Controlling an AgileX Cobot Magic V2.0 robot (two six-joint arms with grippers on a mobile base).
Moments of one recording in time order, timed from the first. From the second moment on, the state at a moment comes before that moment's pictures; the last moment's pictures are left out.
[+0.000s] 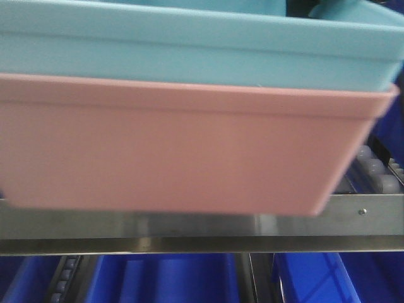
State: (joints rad) left arm -0.70 1.44 -1.37 0.26 1.10 -0.73; right arm 0.63 1.50 -1.35 -0.17 1.00 0.65
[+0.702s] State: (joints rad) left arm -0.54 1.83 -1.52 0.26 0.75 -0.63; right arm 0.44 1.83 -1.53 -0.20 0.76 0.51
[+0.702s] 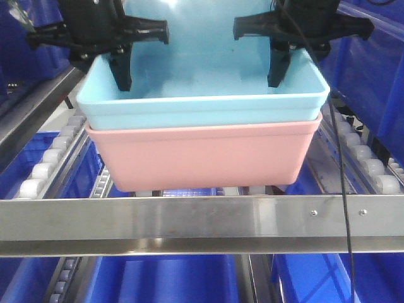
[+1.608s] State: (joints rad) left arm -0.54 1.86 -1.60 0.31 0.86 -0.63; right arm 0.44 1.85 -1.60 -0.20 0.85 0.50
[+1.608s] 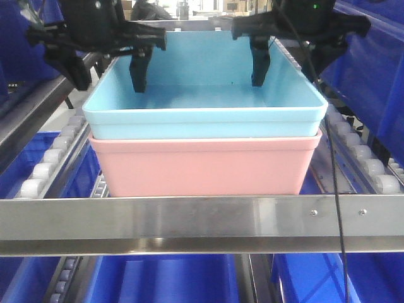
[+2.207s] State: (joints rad) left arm -0.54 1.86 -1.78 0.21 1.06 -0.47; right arm 0.44 1.83 -1.77 -0.18 1.02 0.39
